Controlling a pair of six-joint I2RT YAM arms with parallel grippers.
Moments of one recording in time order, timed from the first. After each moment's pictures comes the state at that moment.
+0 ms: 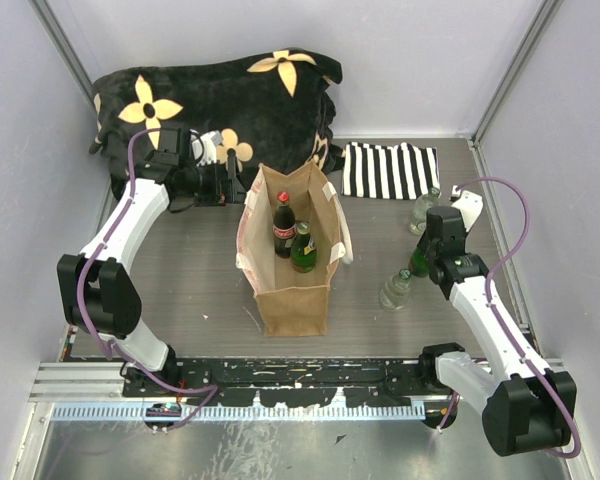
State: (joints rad) left arm -0.19 1.63 1.46 -0.70 0.51 -0.22; right arm 0.13 0.97 0.69 -0.36 0.51 0.40
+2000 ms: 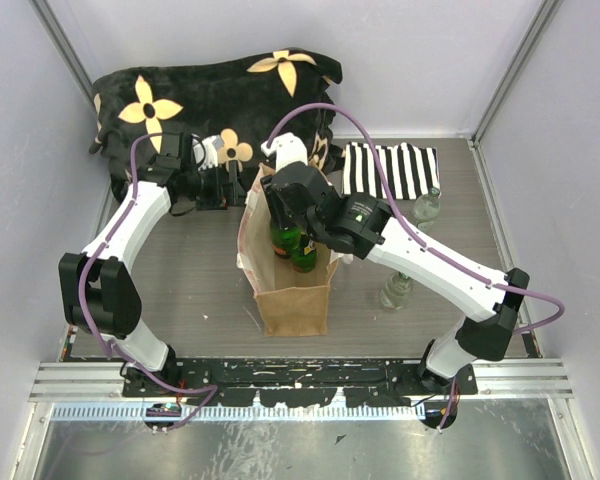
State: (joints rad) left arm -0.19 1.63 1.41 -0.66 0.52 -0.24; right arm 1.04 1.55 1.77 -0.72 0.50 0.28
